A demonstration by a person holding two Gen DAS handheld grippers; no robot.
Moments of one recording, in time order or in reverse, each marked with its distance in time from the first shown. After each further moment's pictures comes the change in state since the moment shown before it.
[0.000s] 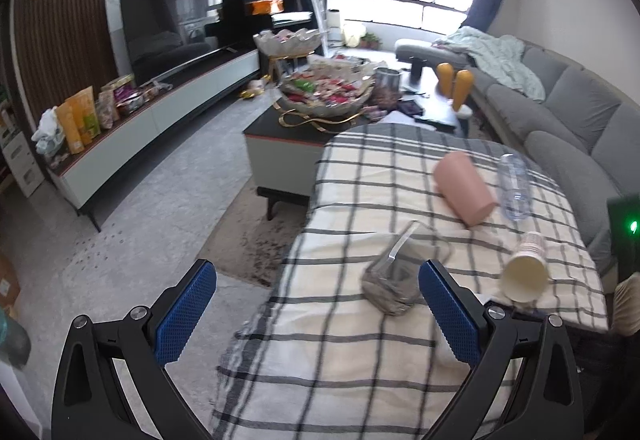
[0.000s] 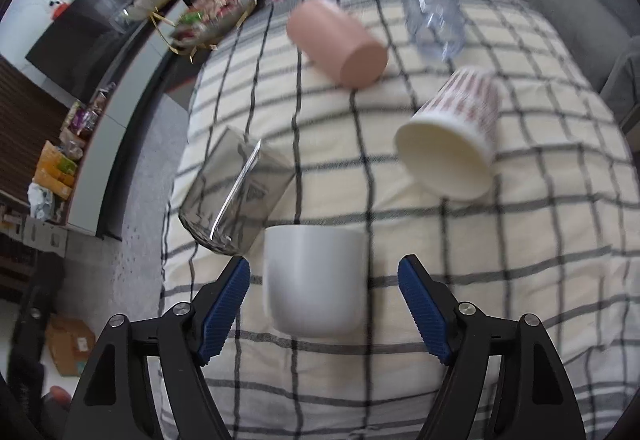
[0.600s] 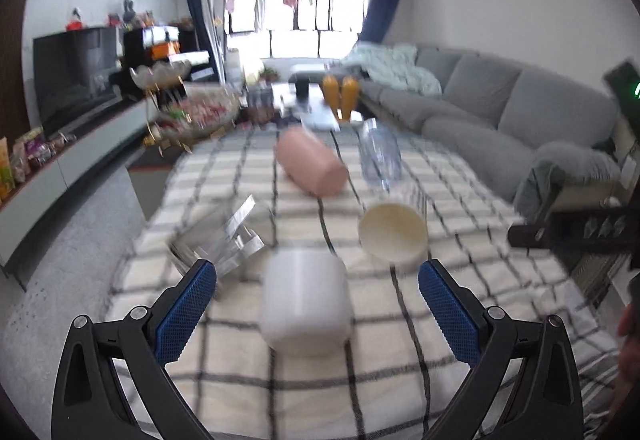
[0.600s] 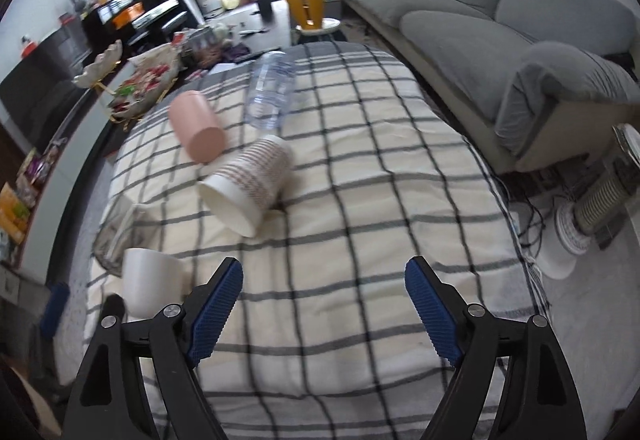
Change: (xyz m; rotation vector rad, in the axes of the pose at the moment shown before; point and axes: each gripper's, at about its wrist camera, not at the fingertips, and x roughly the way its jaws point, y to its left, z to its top) left arm 0.014 -0.125 -0.079 0.188 -0.109 -0.294; right arm -0.069 -0.122 -0.029 0.084 -0.213 -0.219
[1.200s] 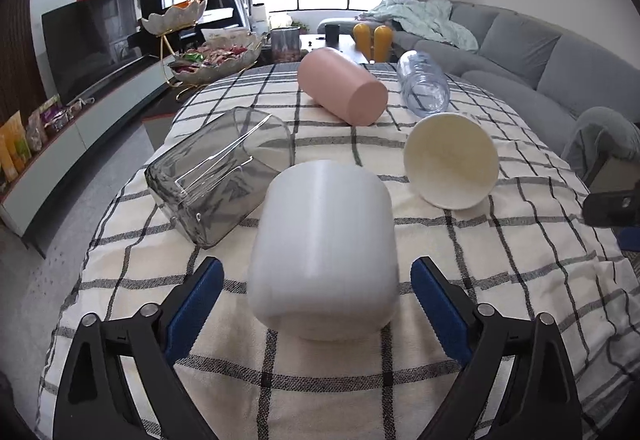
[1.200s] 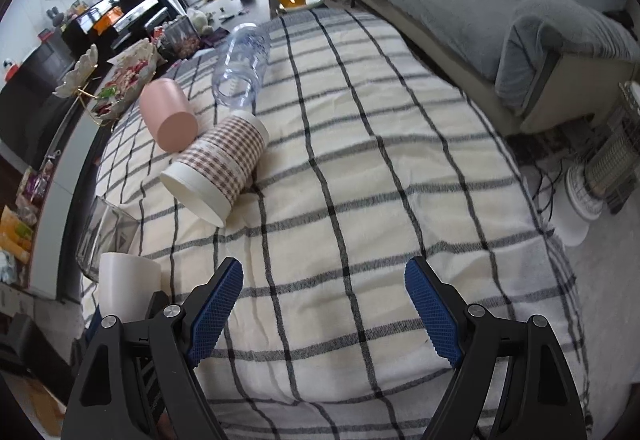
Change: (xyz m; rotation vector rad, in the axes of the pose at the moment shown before) left arm 0.056 0.004 -0.028 -0.026 0.143 0.118; right arm 0.037 -0.015 -0.003 0.079 0.103 0.036
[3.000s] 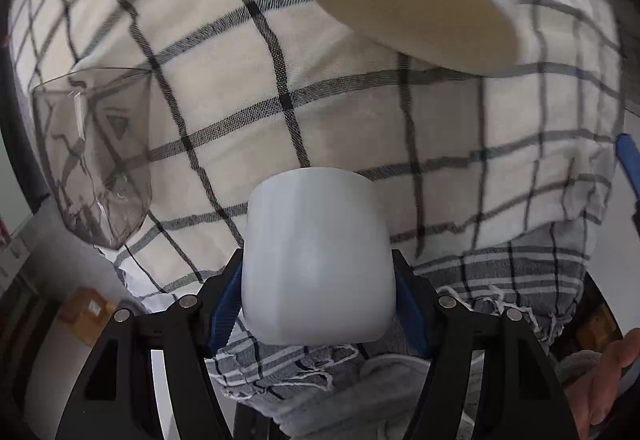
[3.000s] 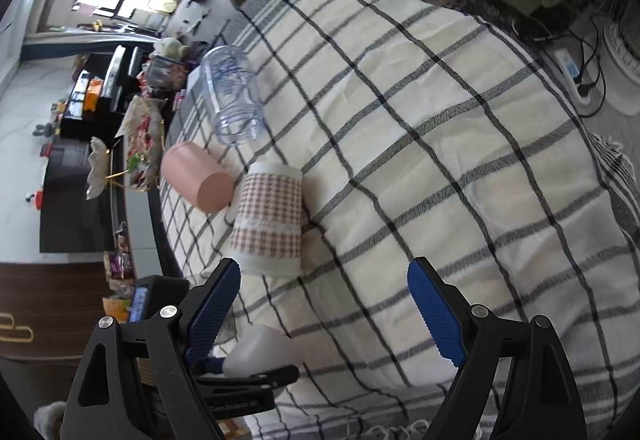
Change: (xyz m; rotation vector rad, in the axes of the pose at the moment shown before) left arm 0.116 -0.063 0.074 0.328 1.372 -0.048; right arm 0.035 -0.034 0.075 0.439 0.266 0.300
